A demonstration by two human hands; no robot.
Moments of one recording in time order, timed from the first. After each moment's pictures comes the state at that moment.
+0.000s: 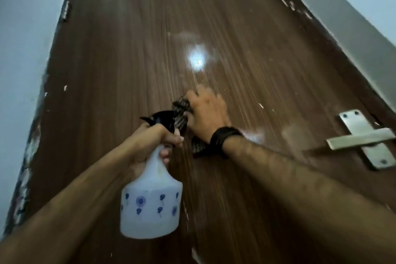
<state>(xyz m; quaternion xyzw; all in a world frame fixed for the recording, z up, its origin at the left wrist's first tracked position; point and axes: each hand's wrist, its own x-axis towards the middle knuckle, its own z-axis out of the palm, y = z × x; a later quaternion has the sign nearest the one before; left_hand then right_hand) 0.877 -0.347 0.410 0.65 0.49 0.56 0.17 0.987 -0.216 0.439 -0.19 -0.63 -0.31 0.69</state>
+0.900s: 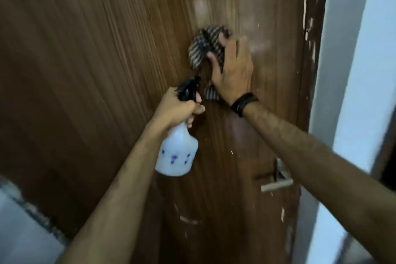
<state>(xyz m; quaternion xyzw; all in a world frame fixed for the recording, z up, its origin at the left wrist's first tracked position) 0.975 -0.283 0.710 0.59 0.60 0.46 0.27 1.104 -0.161 0.701 -0.30 -0.59 -0.24 0.71</state>
